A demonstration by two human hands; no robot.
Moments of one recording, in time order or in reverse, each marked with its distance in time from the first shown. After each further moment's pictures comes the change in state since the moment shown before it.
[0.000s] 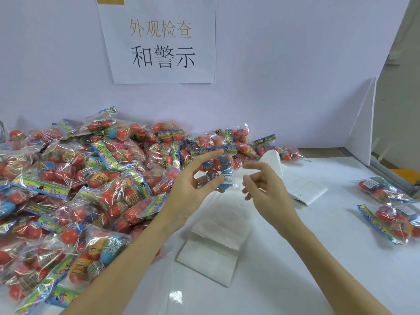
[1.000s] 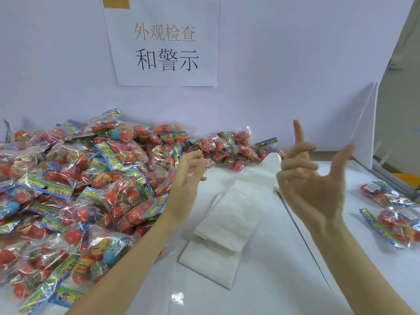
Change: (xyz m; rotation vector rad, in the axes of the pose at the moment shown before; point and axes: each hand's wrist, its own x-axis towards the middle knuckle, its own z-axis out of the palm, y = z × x) left_hand 0.001 0.000 -0.005 0.107 0.241 -0.078; right_hand 0.008 -0.027 -0.055 1.726 -0.685 0.214
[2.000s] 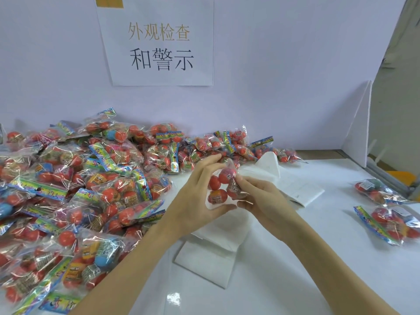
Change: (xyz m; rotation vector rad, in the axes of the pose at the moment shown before) left_hand -0.006 -0.013 0.003 0.552 -0.296 0.611; right_hand 0.012 0.042 -0.035 -1.204 0.614 0.111
